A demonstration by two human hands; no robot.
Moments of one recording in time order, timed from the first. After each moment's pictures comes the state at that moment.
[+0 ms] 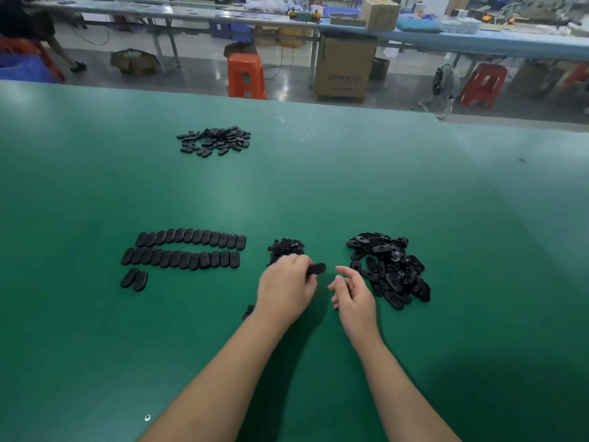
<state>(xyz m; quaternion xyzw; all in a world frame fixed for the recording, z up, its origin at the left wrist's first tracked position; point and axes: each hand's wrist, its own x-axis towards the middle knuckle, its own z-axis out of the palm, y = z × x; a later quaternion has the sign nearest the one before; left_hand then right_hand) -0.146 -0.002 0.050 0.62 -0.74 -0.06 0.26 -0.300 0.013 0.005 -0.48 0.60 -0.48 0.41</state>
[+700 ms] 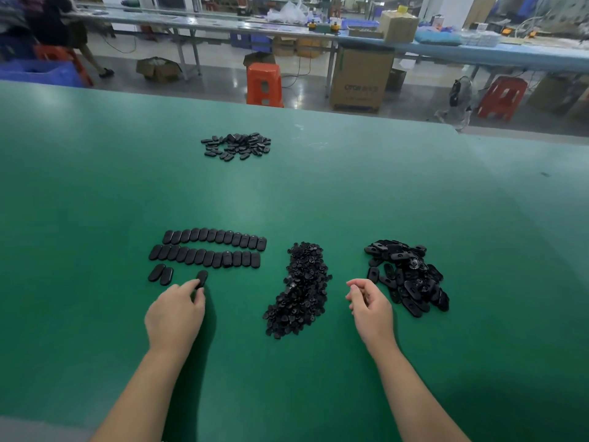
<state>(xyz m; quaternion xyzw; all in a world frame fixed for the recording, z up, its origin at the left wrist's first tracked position) 0.041 0.059 0.021 0.85 -0.49 -0.02 0.18 -0.296 0.019 0.013 -0.52 0.64 -0.43 0.36</state>
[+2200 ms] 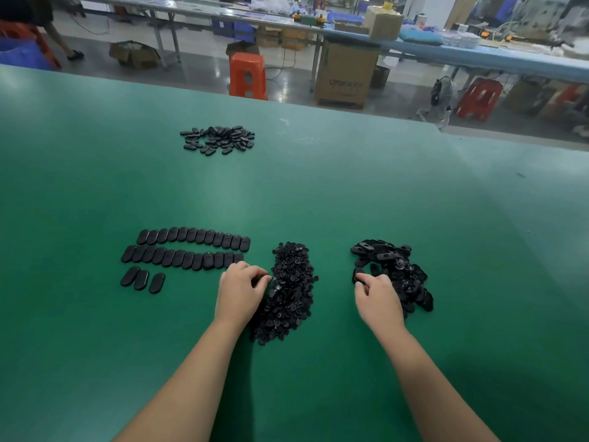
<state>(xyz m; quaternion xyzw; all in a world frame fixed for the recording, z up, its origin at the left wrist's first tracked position) -0.061 -0.015 -0.003 0.69 -0.63 -0.15 0.33 -0.334 -0.015 0.030 -0.59 0.76 -0.19 0.21</state>
